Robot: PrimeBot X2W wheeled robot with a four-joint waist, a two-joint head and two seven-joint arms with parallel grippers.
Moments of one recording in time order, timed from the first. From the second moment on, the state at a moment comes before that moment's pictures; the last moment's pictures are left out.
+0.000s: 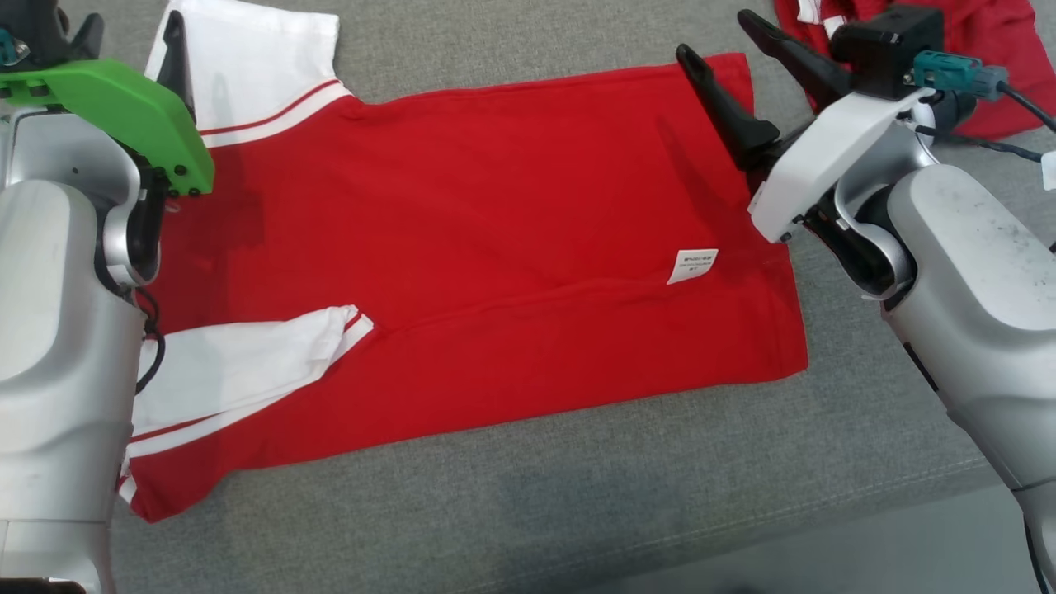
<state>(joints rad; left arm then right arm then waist) -0.83 0.21 -0.25 0.48 -0.44 0.11 0.19 -0.78 -0.34 0.63 0.35 0.57 0.10 -0.01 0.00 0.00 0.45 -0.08</state>
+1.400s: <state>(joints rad) -1.07 0.23 -0.26 0.79 -0.36 0.10 0.12 -0.88 -0.32 0.64 0.40 0.56 0.11 -0.04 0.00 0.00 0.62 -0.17</state>
